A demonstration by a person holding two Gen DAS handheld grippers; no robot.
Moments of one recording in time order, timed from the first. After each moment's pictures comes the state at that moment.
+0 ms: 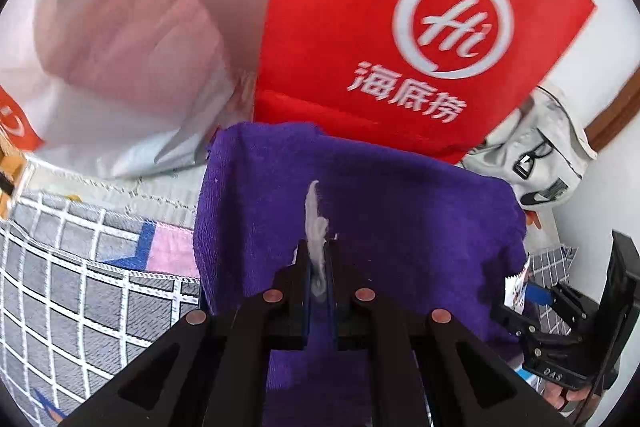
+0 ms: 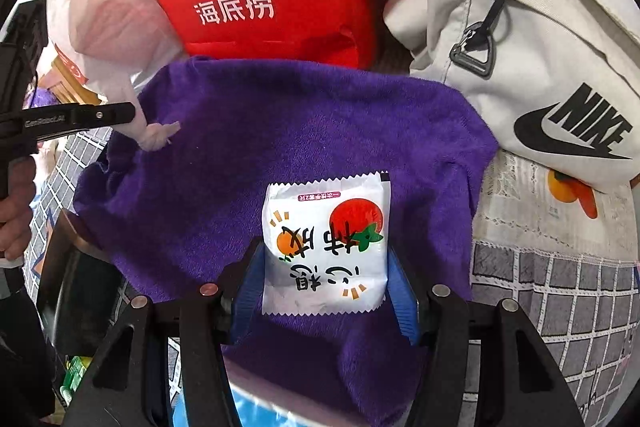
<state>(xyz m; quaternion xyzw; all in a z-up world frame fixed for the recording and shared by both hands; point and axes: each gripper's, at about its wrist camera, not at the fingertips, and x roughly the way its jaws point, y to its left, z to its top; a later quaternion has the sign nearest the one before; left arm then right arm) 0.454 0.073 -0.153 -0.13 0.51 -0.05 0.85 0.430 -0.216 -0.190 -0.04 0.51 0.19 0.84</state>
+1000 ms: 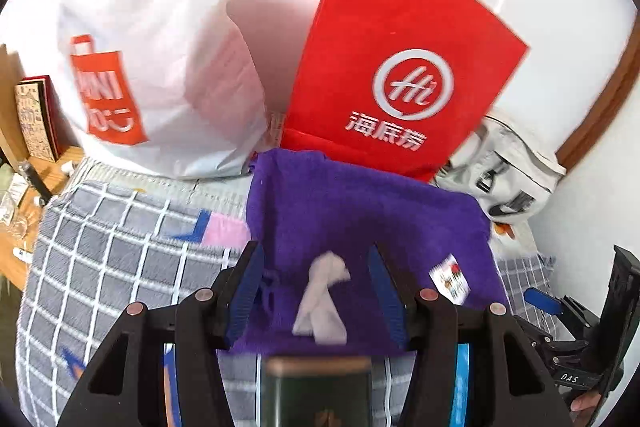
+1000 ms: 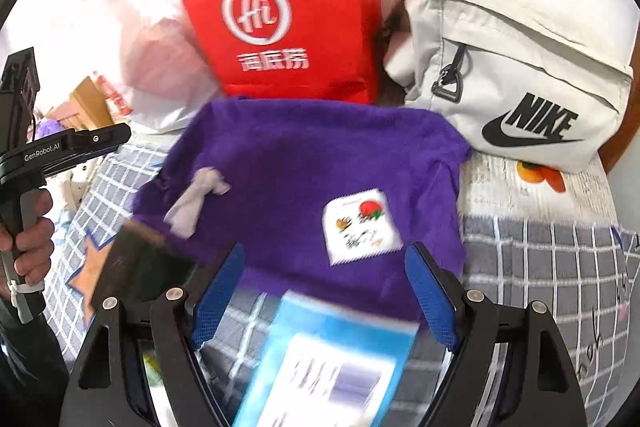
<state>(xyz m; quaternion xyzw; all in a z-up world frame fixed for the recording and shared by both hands) 0.367 0.099 -0.089 -0.14 0.44 -0.04 0.89 0.359 -0.221 -0.128 0.00 0.46 0.18 0.87</state>
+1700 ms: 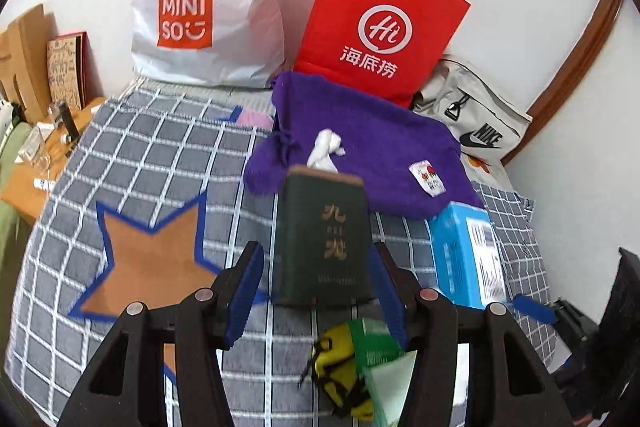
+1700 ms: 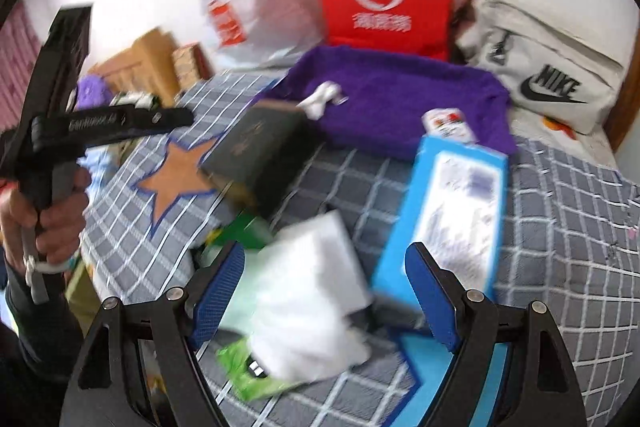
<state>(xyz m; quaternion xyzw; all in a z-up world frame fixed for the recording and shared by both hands) 0.213 0.103 -0.101 -0.15 0.45 -0.05 0.88 0.185 -0.167 -0.126 -0.04 0.45 0.24 0.86</state>
